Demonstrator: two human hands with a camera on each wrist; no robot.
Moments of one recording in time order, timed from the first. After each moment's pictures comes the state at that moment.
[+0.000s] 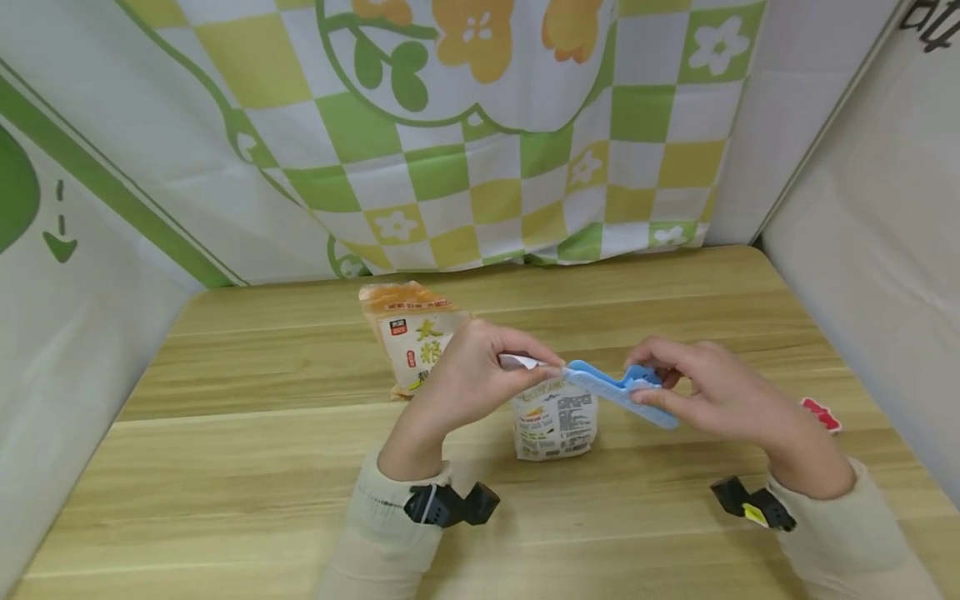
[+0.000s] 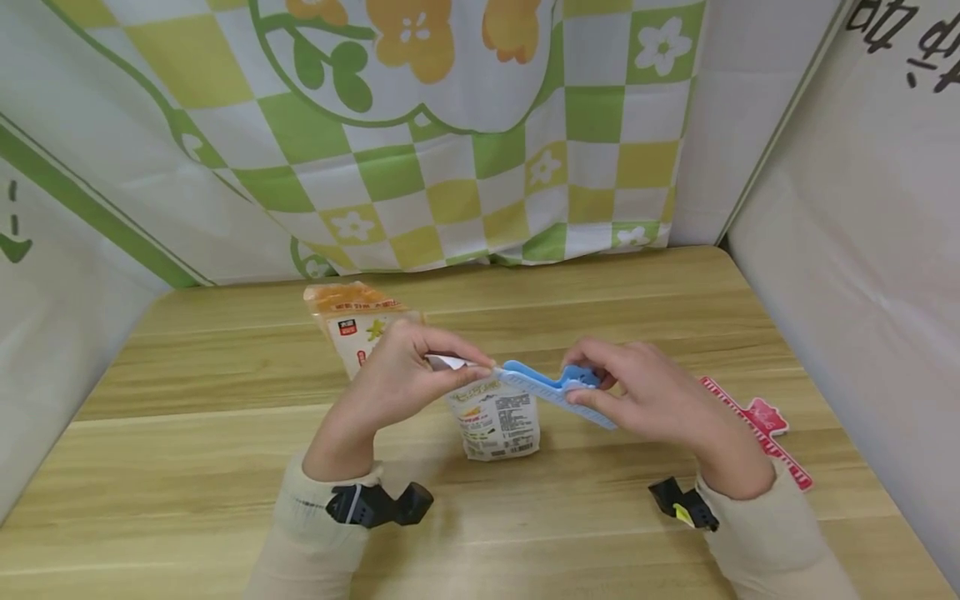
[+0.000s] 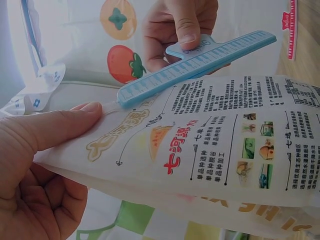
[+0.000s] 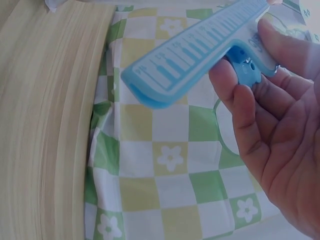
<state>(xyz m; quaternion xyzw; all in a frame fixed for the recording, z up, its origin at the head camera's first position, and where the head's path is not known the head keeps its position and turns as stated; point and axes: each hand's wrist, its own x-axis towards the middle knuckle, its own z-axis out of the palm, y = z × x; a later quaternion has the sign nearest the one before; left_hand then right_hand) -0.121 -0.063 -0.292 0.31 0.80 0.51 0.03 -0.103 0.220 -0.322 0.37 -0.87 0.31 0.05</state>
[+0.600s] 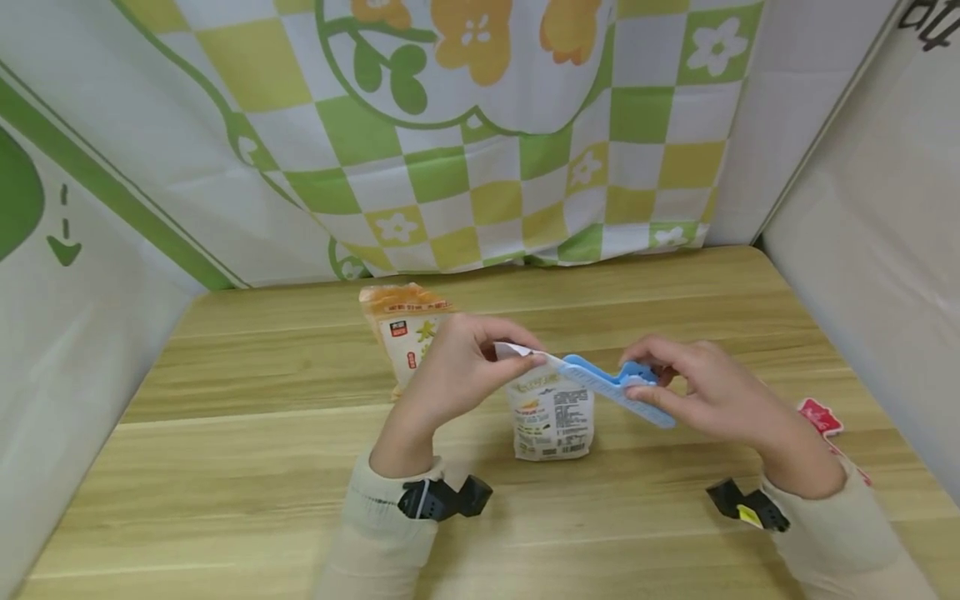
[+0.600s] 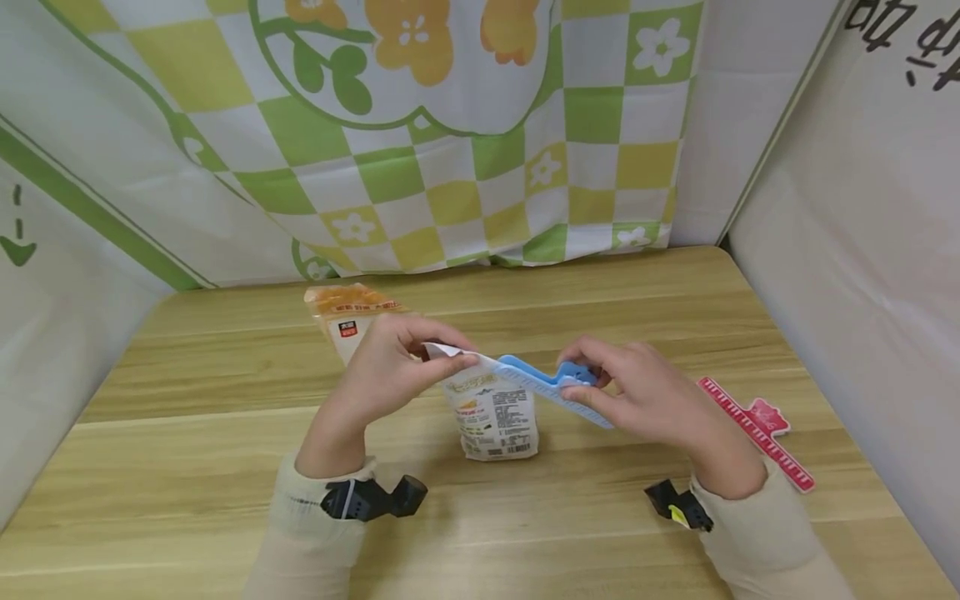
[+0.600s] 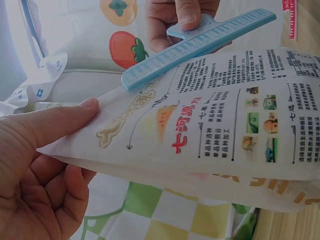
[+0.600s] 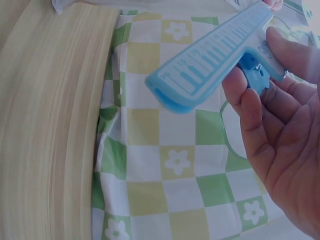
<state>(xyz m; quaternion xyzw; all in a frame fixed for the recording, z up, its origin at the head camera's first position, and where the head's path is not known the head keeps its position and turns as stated) -0.126 -0.074 -0.294 0.29 0.81 0.50 0.00 -0.104 0.216 -0.327 0.37 -0.86 0.33 0.08</state>
